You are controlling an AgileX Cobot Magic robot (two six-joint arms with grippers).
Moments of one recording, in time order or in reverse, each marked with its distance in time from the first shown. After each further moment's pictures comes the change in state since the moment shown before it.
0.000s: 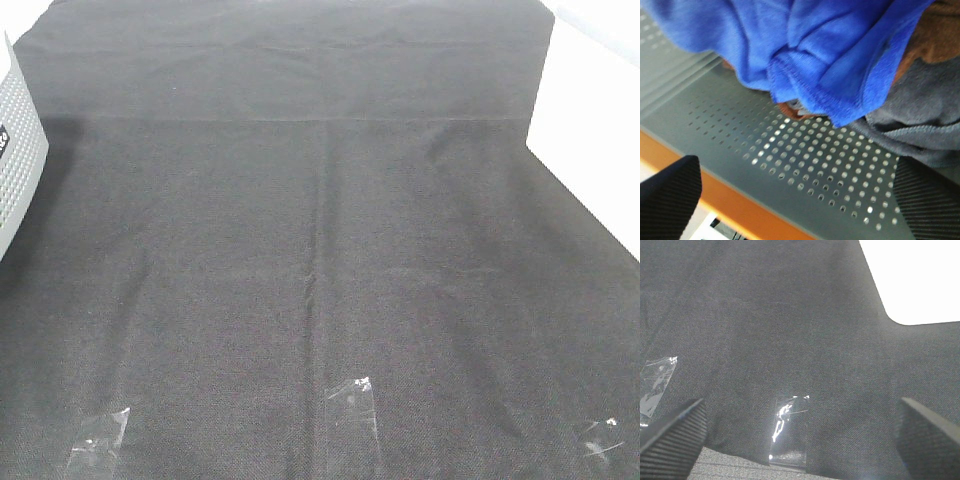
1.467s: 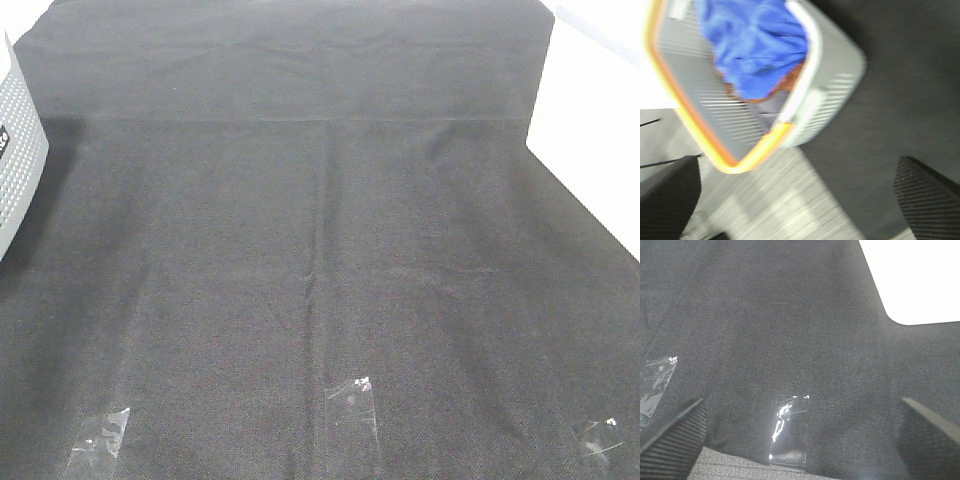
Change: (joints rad) left arm -0.239 -0.964 0.333 -0.273 0.420 -0.423; right arm 0.000 0.000 0.000 0.000 0.000 0.000
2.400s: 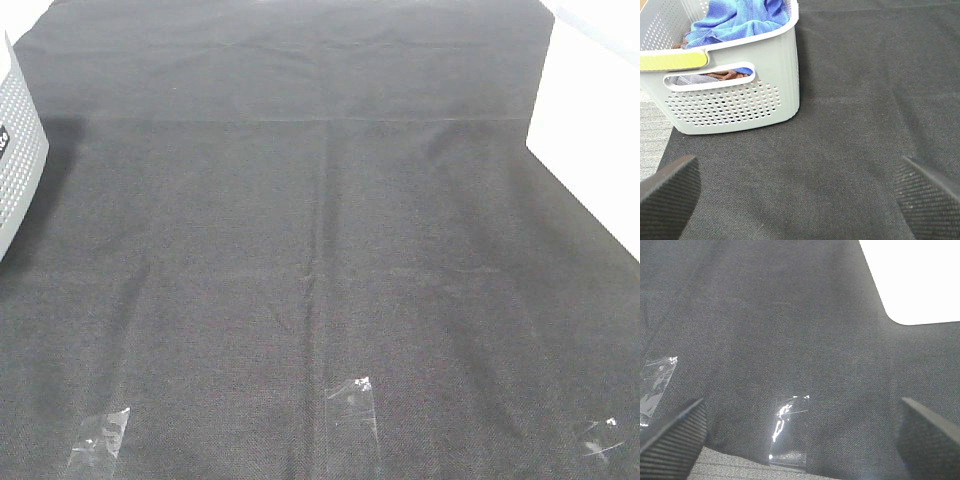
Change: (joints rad) left arm 0.000 -0.924 0.675 -0.179 -0.172 -0.771; right arm 0.000 0.000 0.000 0.000 0.000 0.000
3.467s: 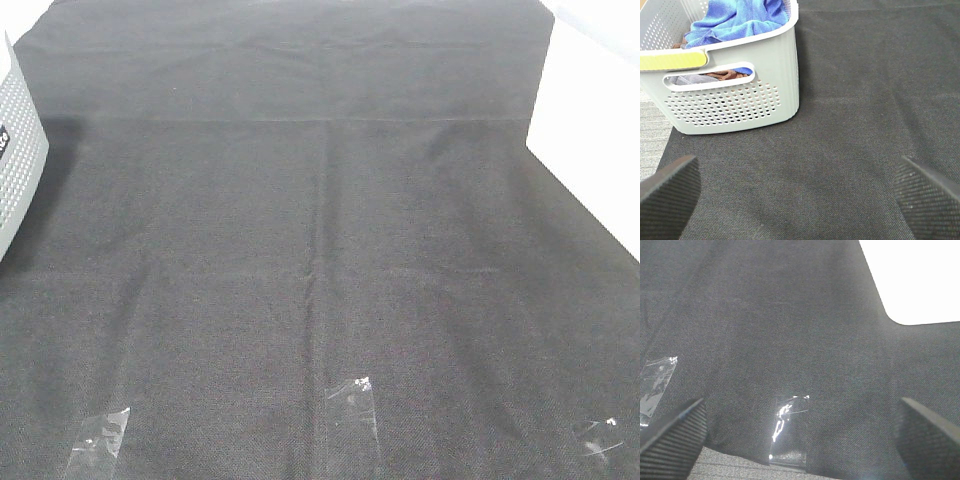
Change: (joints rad) left arm 0.000 -0.006 0.007 0.002 -0.009 -0.008; right arm 0.000 0.000 0.000 0.000 0.000 0.000
